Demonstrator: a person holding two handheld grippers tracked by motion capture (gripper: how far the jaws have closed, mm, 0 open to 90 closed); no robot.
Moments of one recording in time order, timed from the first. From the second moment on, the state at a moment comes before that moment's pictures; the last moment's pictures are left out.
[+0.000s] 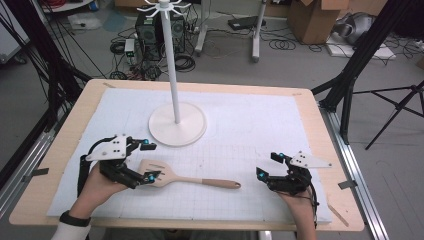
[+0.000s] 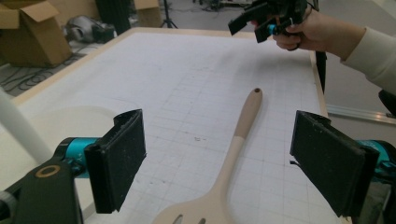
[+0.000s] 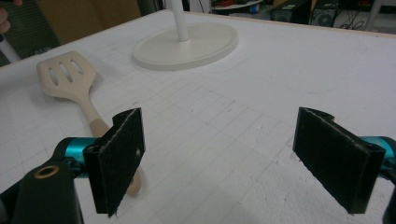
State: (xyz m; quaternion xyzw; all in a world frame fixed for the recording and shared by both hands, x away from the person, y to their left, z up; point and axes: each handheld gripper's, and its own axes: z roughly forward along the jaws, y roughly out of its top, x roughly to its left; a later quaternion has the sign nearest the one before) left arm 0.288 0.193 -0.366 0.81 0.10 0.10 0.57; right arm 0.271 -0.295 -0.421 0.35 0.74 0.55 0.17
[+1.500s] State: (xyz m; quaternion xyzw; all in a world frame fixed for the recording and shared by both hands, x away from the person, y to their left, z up) left arm 0.318 0.079 -0.412 0.95 0.04 0.02 0.32; right arm 0.270 -0.305 -0.421 0.36 0.73 0.56 0.17
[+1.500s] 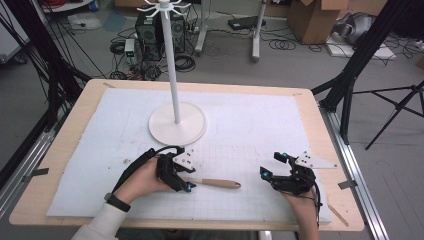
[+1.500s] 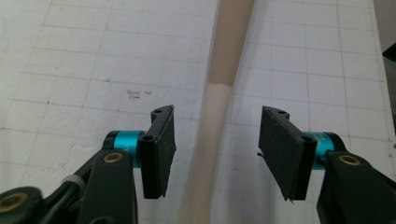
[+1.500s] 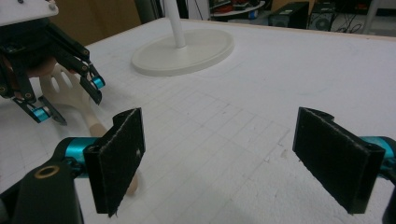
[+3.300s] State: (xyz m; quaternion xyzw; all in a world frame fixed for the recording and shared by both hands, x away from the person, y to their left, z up) left arm 0.319 0.091 -0.401 0.94 0.05 0.02 0.32; right arm 0.268 -0.309 -0.418 0.36 0.71 0.59 0.16
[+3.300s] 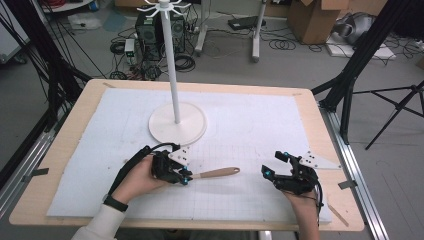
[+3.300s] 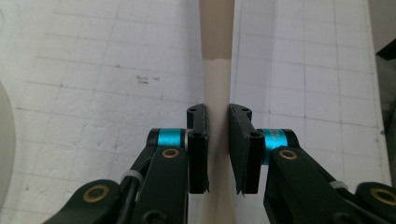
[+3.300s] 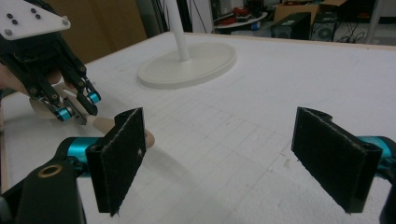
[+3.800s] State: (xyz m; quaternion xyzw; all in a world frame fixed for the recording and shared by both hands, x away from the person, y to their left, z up) left arm 0.307 0.121 -0.370 0.91 0.07 0.06 0.41; right arm 0.258 -0.289 -0.400 0.33 0.69 0.63 0.14
